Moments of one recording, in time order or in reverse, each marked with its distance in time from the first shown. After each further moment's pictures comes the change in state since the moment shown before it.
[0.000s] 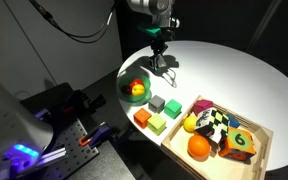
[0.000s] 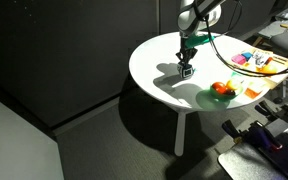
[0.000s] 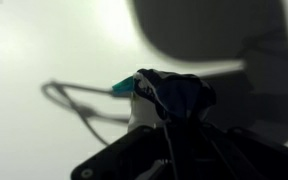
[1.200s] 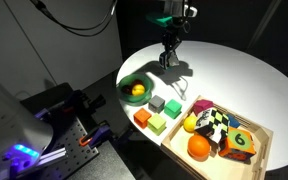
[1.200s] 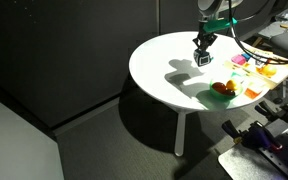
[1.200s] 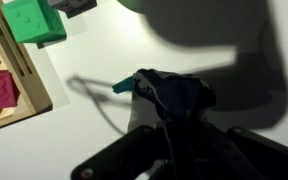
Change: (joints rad) arm -0.102 -0.183 -0.035 -0.135 -0.030 -0.041 0.032
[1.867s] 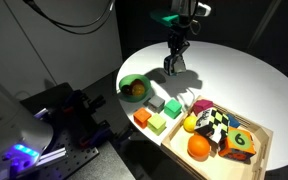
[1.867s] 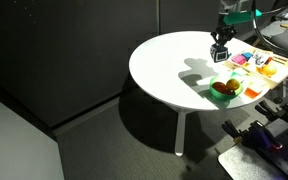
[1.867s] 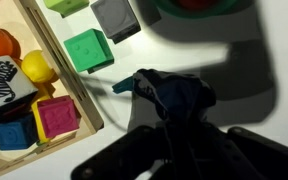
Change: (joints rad) arm -0.084 -0.141 -0.034 -0.159 0.002 0.009 -0.015
